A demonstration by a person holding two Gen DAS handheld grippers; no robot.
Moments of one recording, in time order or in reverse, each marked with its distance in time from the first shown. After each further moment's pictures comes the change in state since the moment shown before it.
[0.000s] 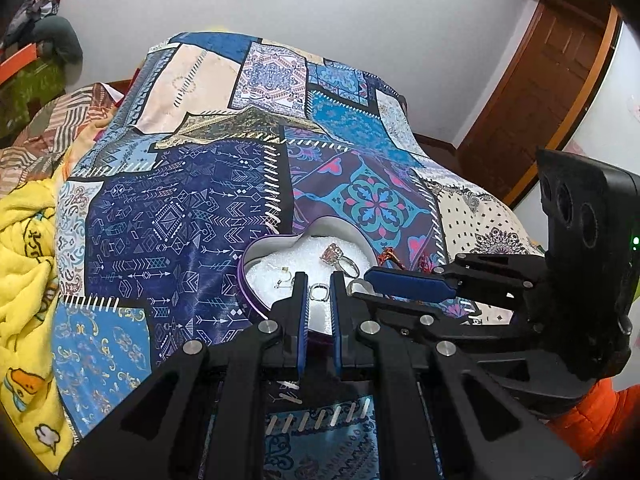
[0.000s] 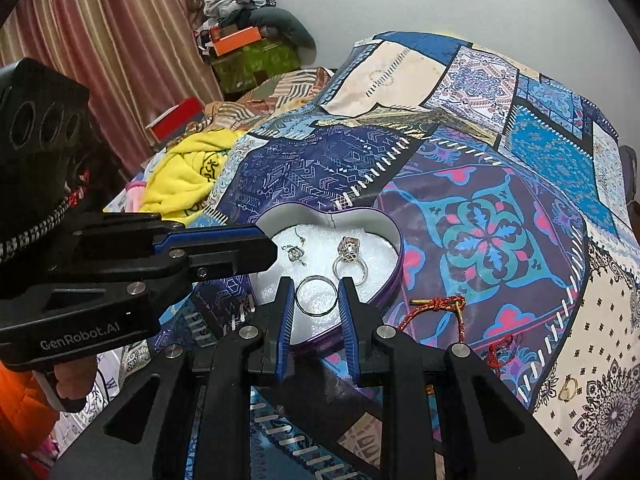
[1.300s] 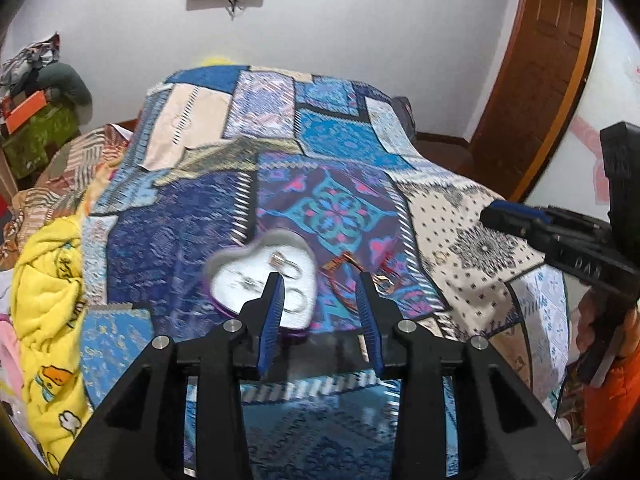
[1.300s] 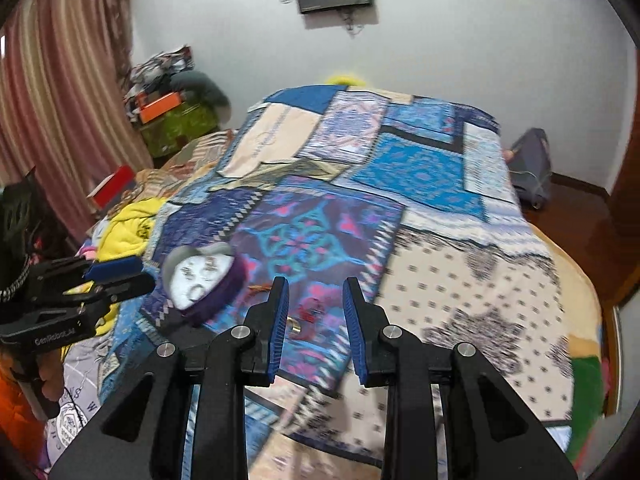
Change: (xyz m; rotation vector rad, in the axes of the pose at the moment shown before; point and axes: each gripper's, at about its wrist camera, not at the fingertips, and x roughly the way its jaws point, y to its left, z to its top) left arm -0.028 -0.078 -0.007 0.105 -0.035 0.114; right arm -0.127 -0.074 -0.033 0.189 -0.175 -0.252
